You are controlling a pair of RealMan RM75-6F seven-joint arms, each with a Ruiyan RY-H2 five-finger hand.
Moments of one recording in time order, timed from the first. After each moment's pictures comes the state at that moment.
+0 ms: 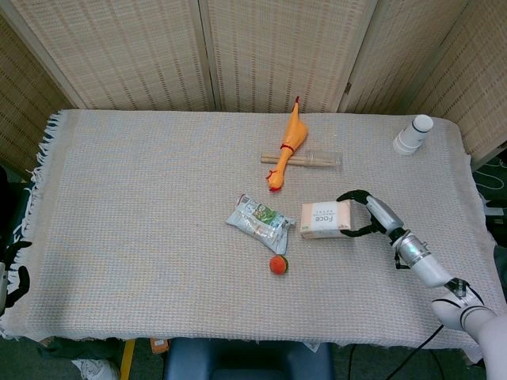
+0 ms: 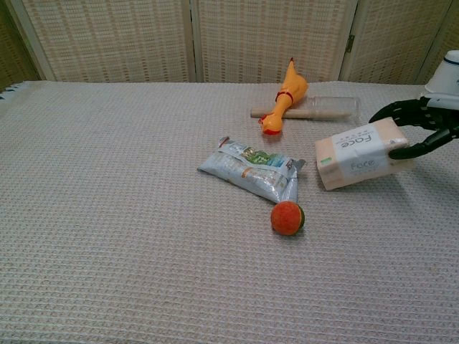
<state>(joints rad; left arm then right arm) -0.08 -1.03 -0.11 -1.75 1.31 1.47 0.12 0.66 -1.54 -0.05 -0.73 -1.62 0.98 1.26</state>
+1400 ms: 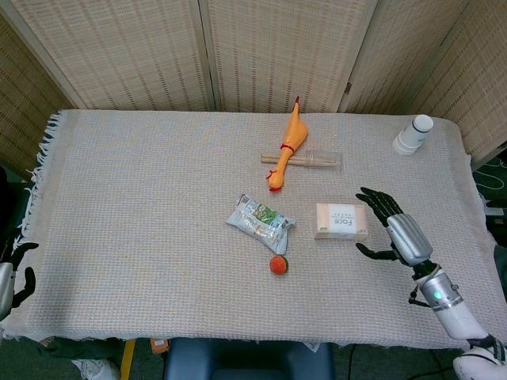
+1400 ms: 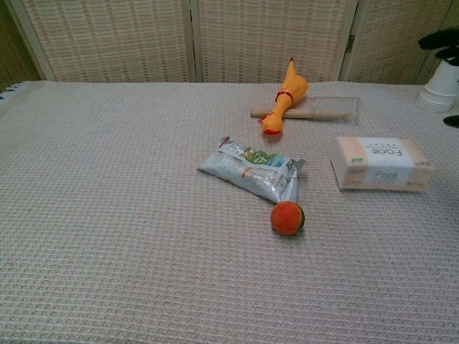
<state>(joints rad) -0.09 -1.04 -0.10 -1.75 1.32 1.45 0.14 0.41 -1.19 0.02 -1.53 -1.56 1.38 0.45</state>
